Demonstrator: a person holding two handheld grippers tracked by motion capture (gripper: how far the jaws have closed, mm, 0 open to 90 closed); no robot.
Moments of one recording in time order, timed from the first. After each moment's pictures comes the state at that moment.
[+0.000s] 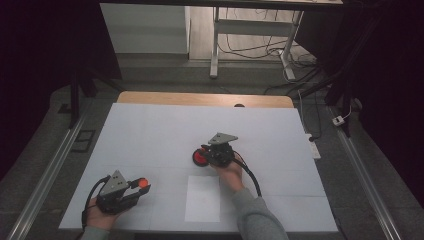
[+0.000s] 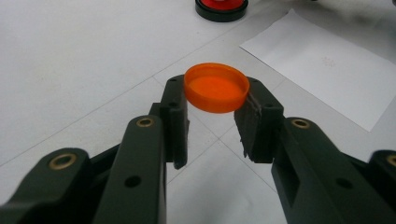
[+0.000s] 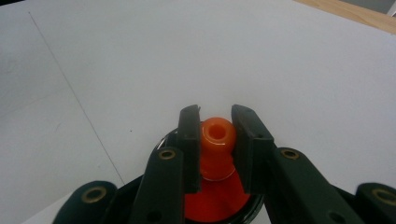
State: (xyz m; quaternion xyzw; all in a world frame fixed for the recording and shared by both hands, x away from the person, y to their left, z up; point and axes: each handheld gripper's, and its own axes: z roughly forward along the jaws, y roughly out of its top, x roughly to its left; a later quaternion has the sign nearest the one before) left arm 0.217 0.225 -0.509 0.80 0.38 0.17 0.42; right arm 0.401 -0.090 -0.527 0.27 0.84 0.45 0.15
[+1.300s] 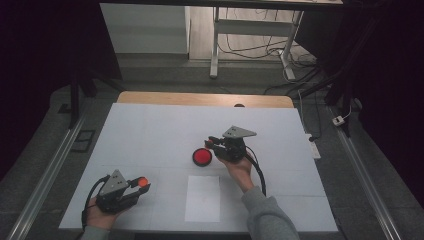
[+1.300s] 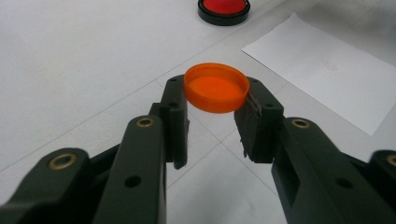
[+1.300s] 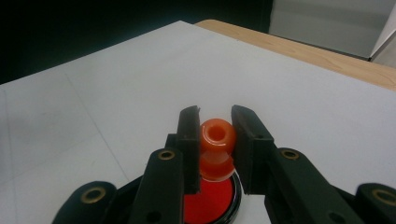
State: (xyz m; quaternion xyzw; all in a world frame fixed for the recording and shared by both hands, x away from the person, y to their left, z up) left arm 0.217 0.224 -0.507 0.80 0.39 0.18 0.42; right arm 0.395 -0.122 -0.487 0.28 0.79 0.52 0.14
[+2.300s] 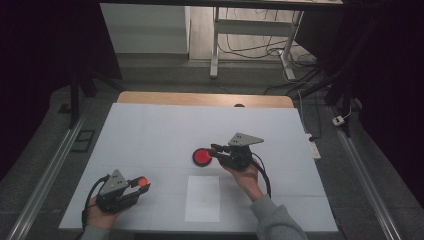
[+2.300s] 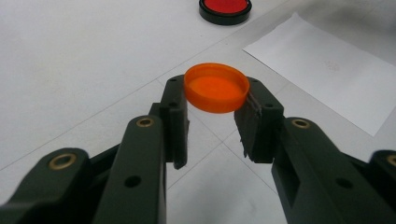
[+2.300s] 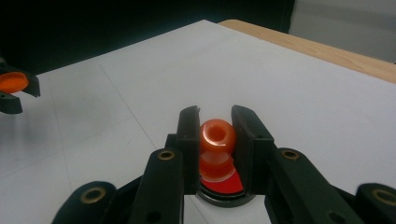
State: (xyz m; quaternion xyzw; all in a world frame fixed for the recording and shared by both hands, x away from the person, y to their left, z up) left arm 0.218 0.225 -0.508 0.80 0.39 0.18 0.42; right arm 0.369 -0.138 -0.481 0.25 0.80 0.53 0.11
